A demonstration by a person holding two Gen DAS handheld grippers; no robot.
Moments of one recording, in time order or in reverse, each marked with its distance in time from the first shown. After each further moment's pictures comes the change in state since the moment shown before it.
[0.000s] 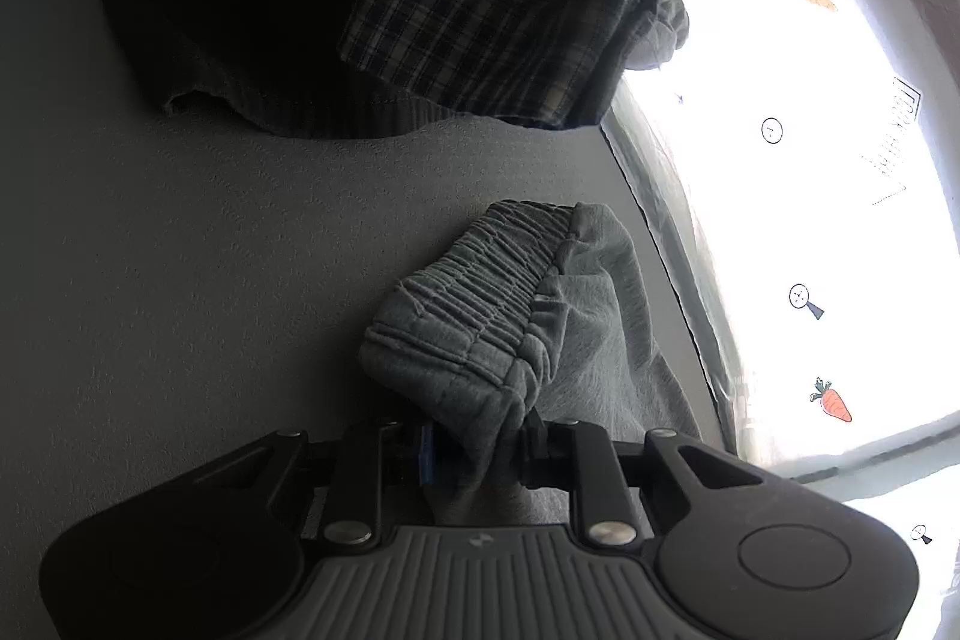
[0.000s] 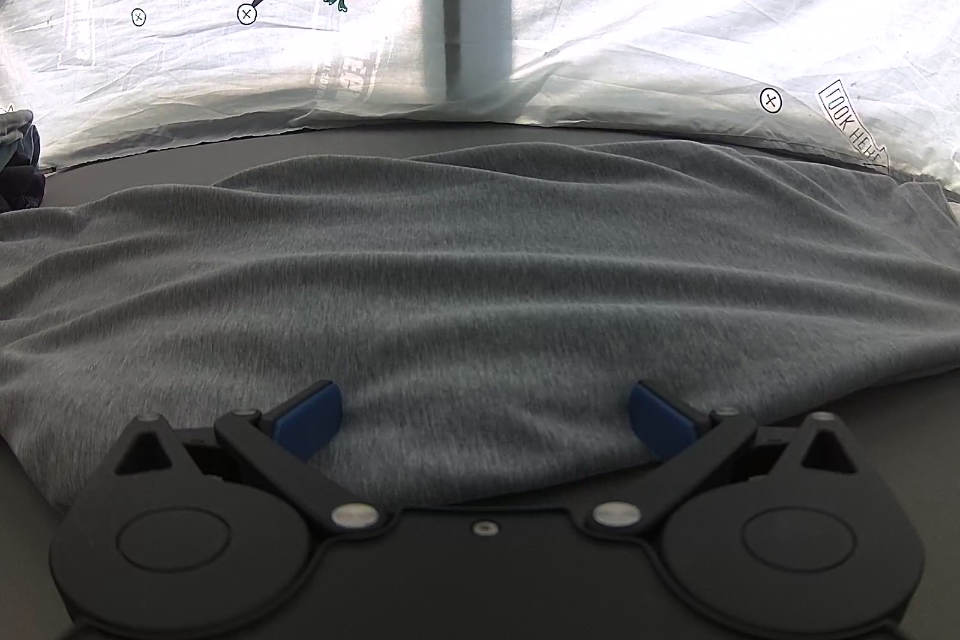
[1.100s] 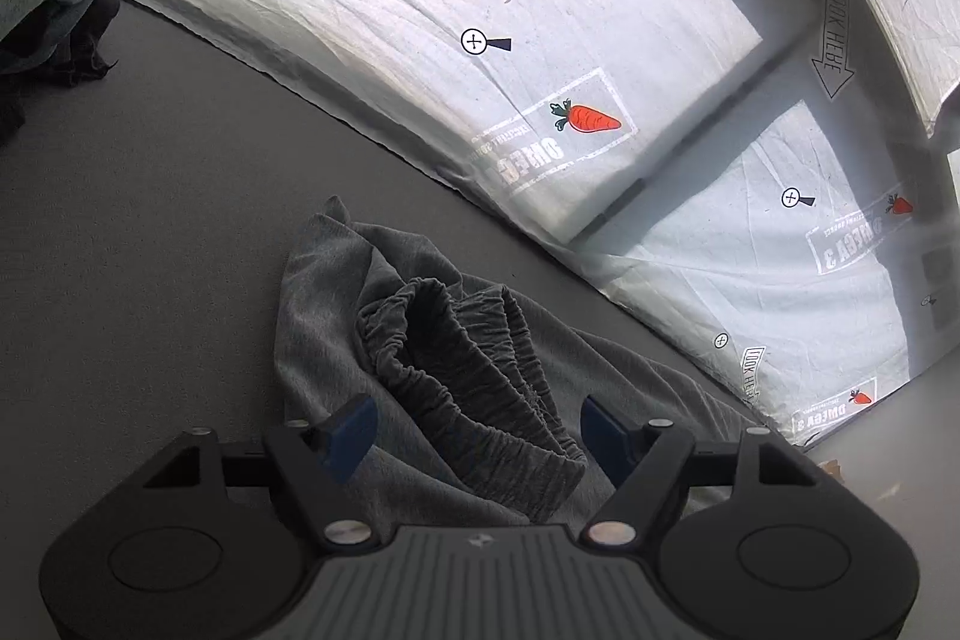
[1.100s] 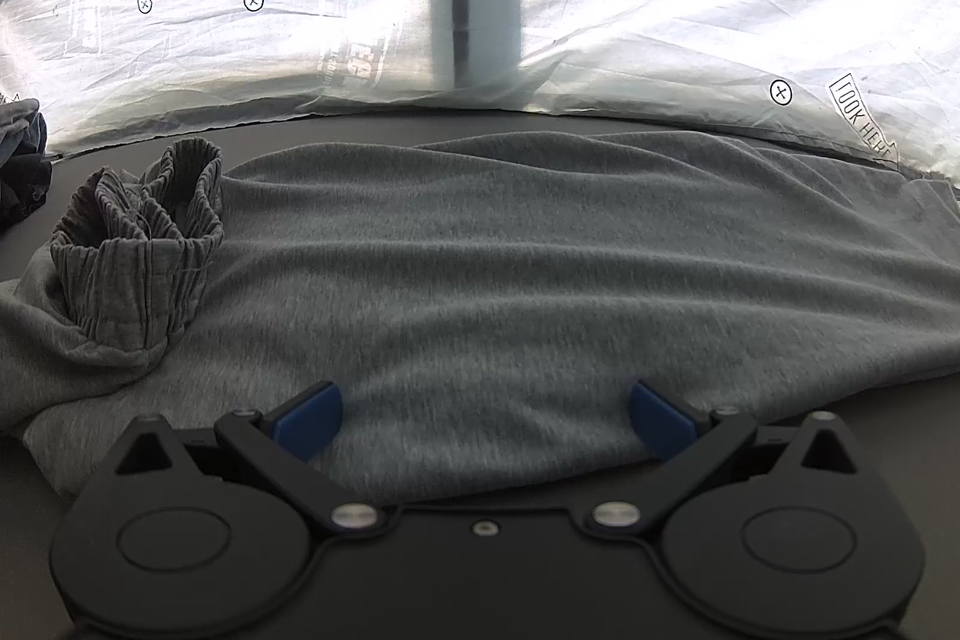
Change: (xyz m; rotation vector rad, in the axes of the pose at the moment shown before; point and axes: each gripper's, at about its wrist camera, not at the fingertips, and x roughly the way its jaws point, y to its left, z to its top) left arm 0.002 -0.147 -0.083 0.583 0.211 -0.226; right arm 0.000 -0.002 0.010 -0.012 0.072 0.026
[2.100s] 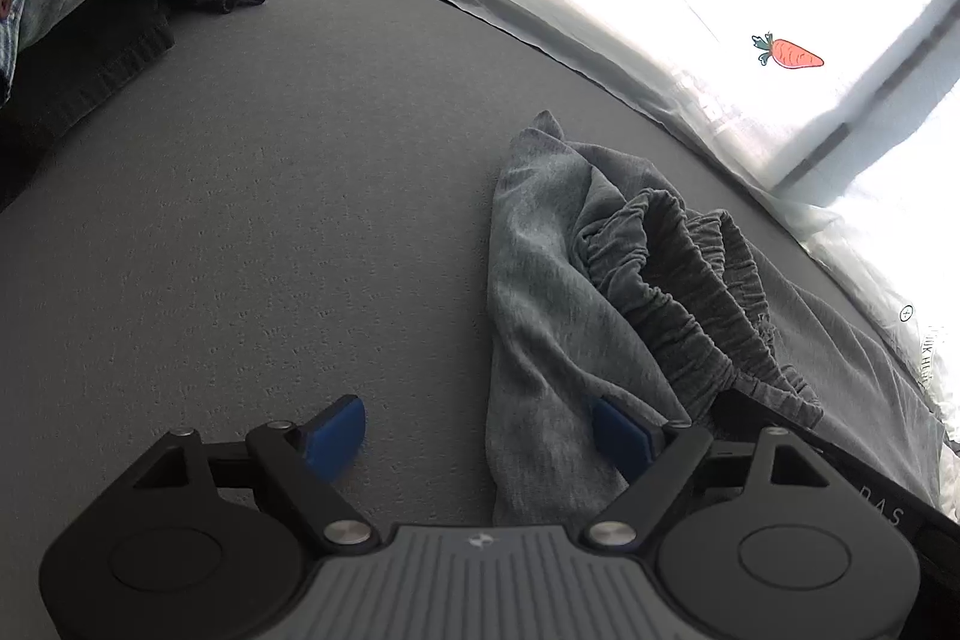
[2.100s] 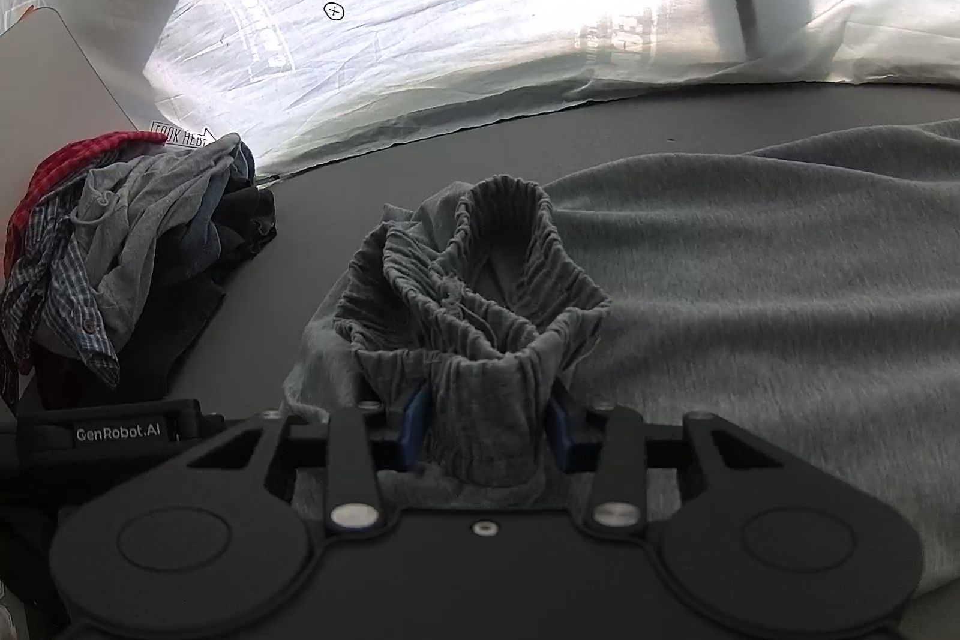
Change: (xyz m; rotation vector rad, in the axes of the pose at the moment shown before) left arm 0.027 0.042 -0.013 -0.023 0.122 0.316; right arm 0.020 0.088 0.049 0.060 0.086 0.507
